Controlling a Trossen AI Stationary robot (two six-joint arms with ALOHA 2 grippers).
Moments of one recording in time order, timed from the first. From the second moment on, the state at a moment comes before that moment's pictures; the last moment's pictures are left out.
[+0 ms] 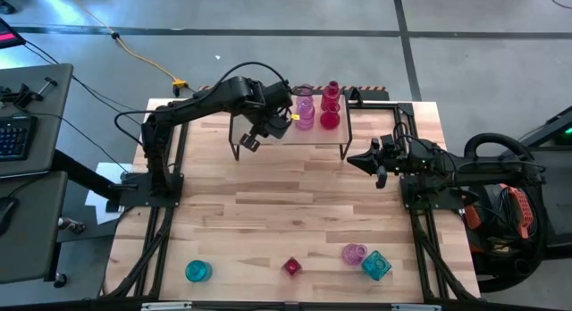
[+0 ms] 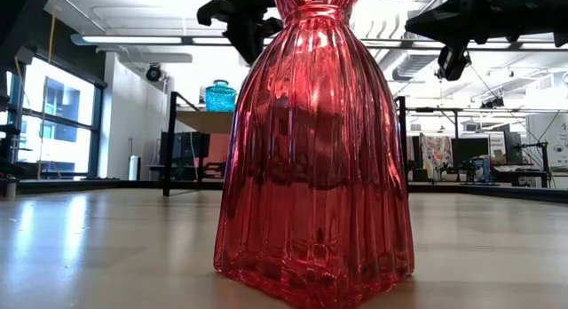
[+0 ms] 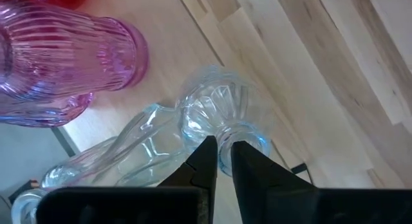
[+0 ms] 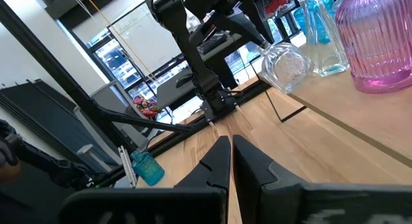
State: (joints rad) left arm 0.30 1.90 2.04 -1.40 -0.10 0.92; right arm -0.09 0.54 0.33 0.20 -0.03 0.54
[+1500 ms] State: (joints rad) left arm 0.33 1.90 2.04 -1.28 -0.12 0.90; right arm -0.09 0.54 0.33 0.20 -0.03 0.54
